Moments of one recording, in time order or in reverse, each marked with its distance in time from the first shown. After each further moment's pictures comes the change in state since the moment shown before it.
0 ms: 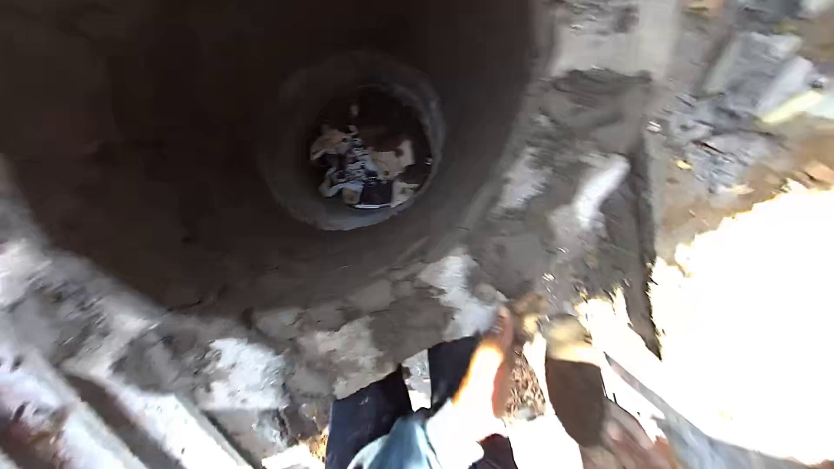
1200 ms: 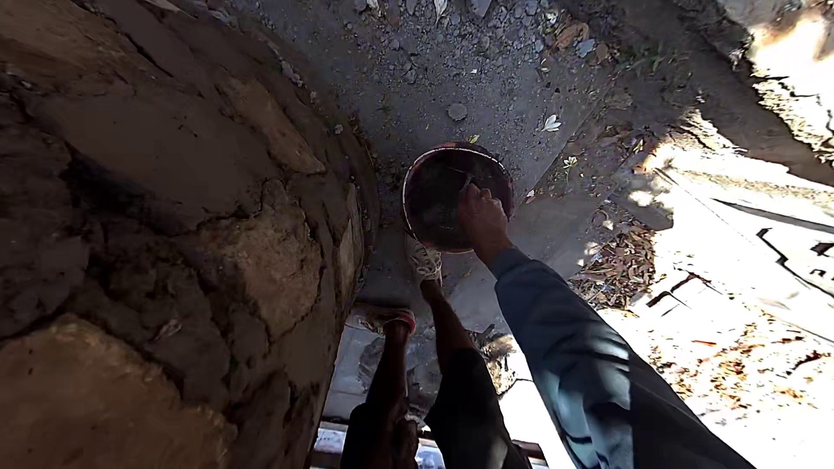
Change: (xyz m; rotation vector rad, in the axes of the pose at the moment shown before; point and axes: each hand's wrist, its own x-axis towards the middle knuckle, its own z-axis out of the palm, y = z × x) left_hand 0.096 -0.159 -0.177 1.632 0.077 -0.448; right_hand 0.468 0.146 -0.191 -1.009 -0.174 0.484
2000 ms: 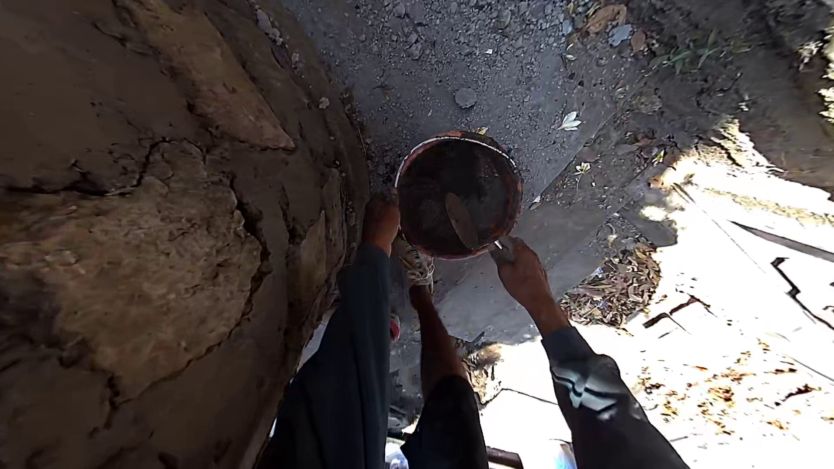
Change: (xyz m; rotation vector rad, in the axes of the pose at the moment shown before) left_hand 0.343 0.154 0.006 -0.283 0.223 -0.122; right_hand 0.040 0.114 0.121 0.572 0.412 -0.007
